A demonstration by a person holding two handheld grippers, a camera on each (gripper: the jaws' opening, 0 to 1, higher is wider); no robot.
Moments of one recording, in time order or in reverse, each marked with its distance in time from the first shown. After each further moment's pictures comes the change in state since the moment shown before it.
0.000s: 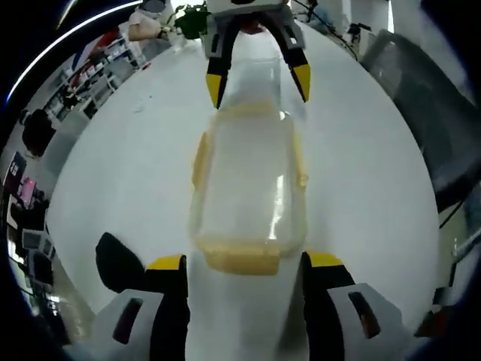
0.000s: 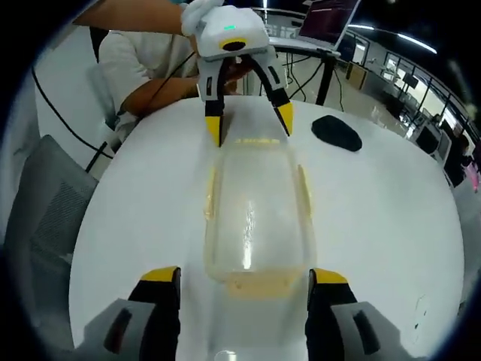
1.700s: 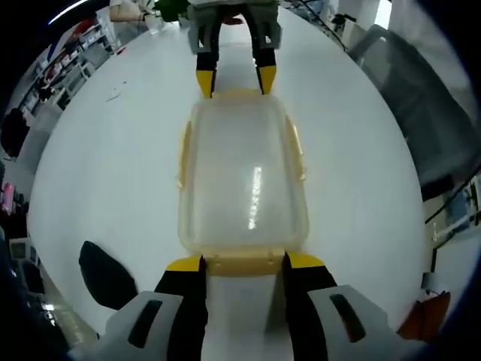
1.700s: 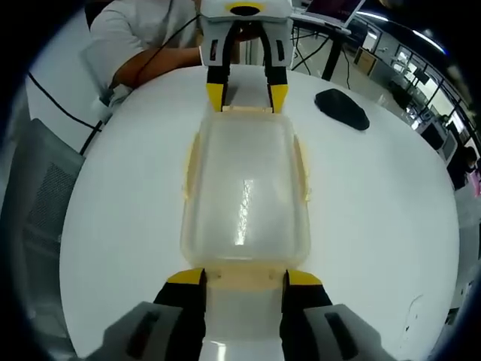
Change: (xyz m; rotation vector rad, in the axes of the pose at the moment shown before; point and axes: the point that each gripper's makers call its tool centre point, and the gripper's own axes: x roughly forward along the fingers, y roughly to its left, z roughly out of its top) left arm 0.009 -0.004 -0.002 0.029 0.117 -0.138; right arm 0.010 -0.014 -0.020 -0.036 0.154 -0.007
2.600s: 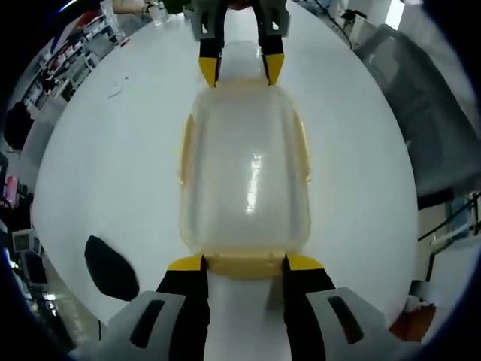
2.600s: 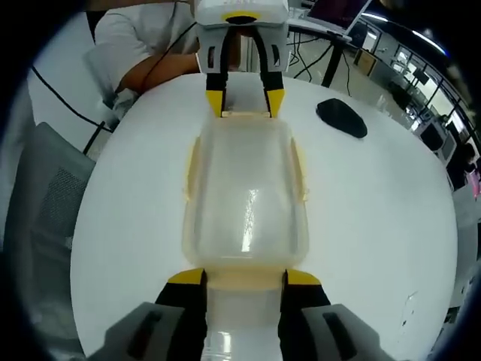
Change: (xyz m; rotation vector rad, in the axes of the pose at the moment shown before) left arm -0.017 -0.010 0.008 -0.033 0.050 0.033; right arm -0.025 0.012 0.005 0.007 -0.016 0.000
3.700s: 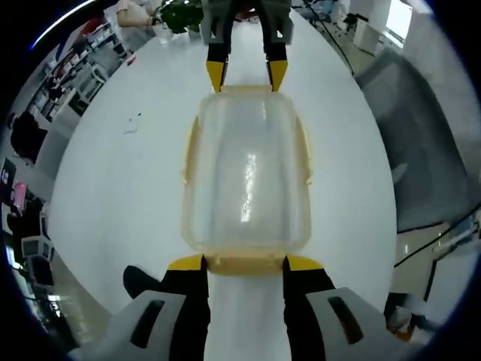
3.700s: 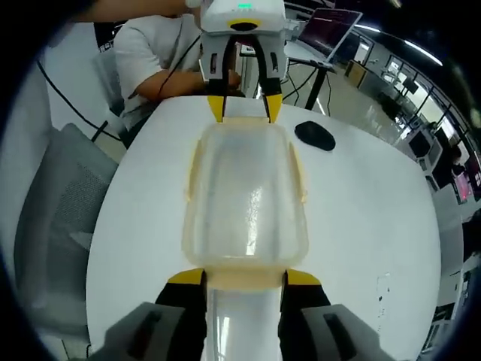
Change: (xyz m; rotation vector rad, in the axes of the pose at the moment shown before) left arm -0.051 -0.002 0.077 0.005 -0.037 0.041; right arm -0.085 0.006 -0.024 -0.015 -0.059 -0.067
